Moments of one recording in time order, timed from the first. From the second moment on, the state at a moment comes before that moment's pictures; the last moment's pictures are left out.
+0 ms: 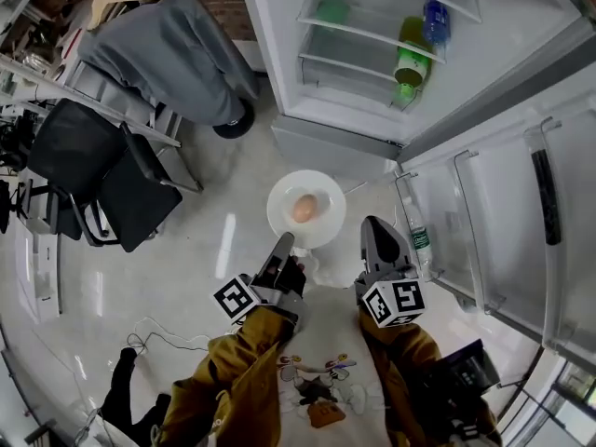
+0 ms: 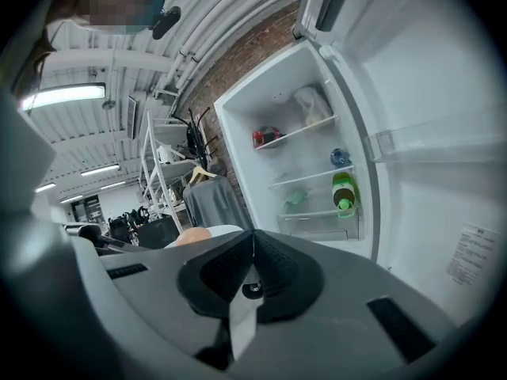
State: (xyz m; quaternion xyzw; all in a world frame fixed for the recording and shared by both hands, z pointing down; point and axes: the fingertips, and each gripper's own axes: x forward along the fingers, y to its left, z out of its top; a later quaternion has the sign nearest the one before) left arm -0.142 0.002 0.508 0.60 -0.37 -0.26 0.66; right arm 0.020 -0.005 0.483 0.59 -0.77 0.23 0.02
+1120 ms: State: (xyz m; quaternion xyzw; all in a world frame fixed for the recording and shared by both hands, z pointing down) left arm -0.128 -0.086 0.497 0.61 -0.35 -0.26 0.66; right arm 0.008 -0.091 0.467 0.58 -0.79 0.19 0.02
